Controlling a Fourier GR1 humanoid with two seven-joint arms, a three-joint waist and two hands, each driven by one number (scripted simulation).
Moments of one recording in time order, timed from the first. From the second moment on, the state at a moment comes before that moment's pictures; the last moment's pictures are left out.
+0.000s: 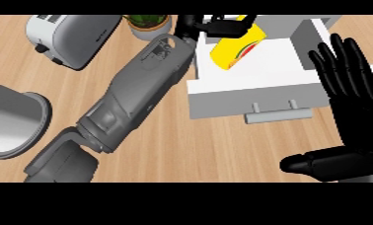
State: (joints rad) left arm -1.31 0.00 -0.42 -0.44 0.56 0.42 -0.35; right arm -0.13 -0.10 -0.08 -2.02 -0.18 0.18 0.12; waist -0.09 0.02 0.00
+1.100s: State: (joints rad) left arm -1.31 0.00 -0.54 -0.49 0.75 0.45 -0.45; right arm -0.14 -0.11 -0.11 -2.03 -0.32 0.23 0.17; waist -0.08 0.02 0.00
